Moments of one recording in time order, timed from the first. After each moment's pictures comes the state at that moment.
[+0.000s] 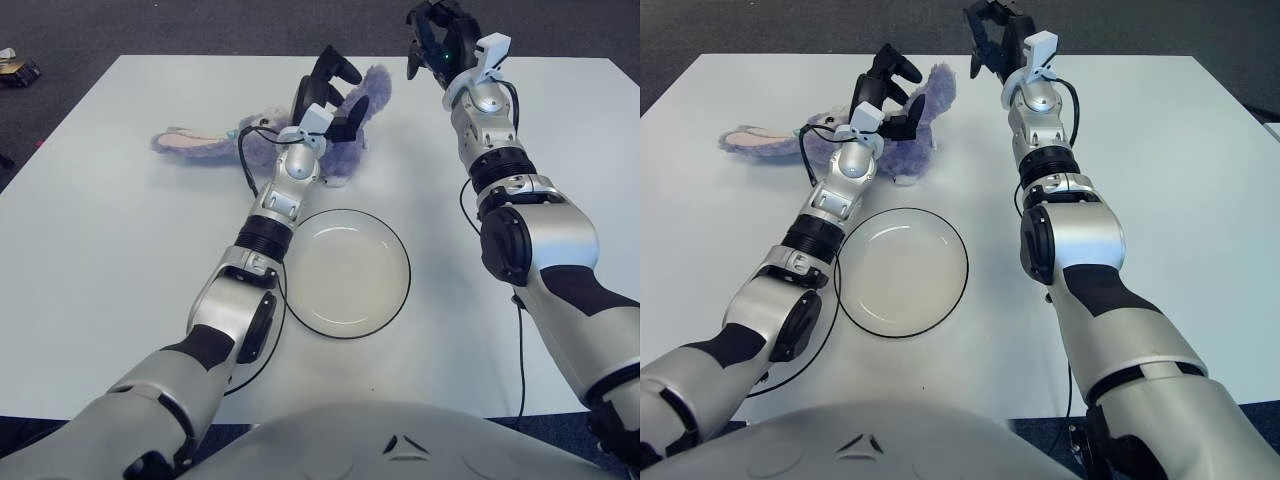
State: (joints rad) left arm -0.80 -0.09 -0.11 0.61 0.26 -0.25 0.24; right arm -1.20 -0.17 -0.18 1.17 0.07 -0.38 0.14
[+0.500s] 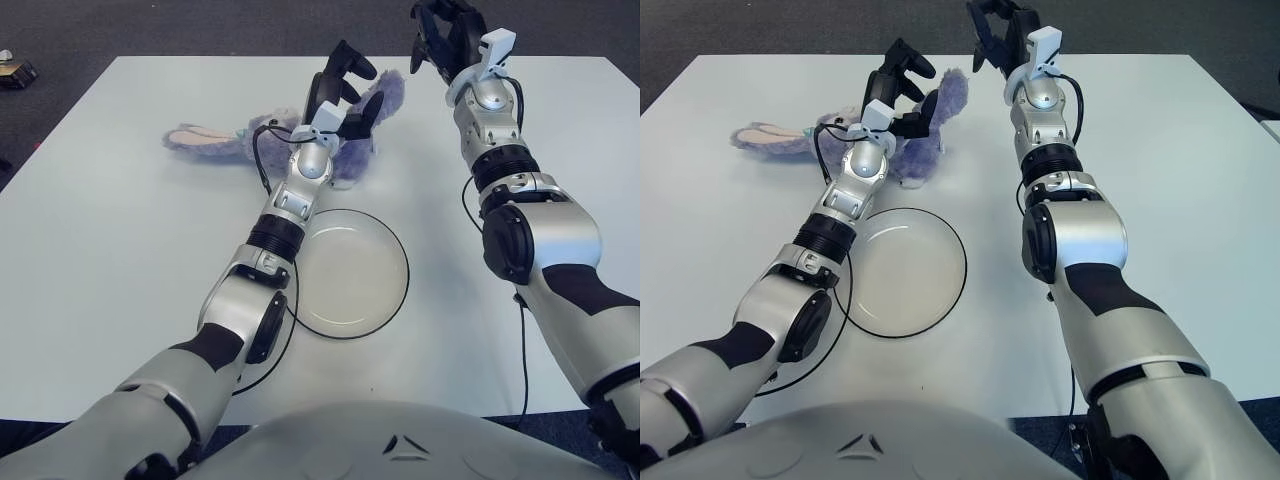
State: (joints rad) left arm -0.80 -0.08 -0.11 0.58 0.25 -0.26 0.25; right arm -1.20 -0.17 -0.17 1.16 0.06 -0.39 0.13
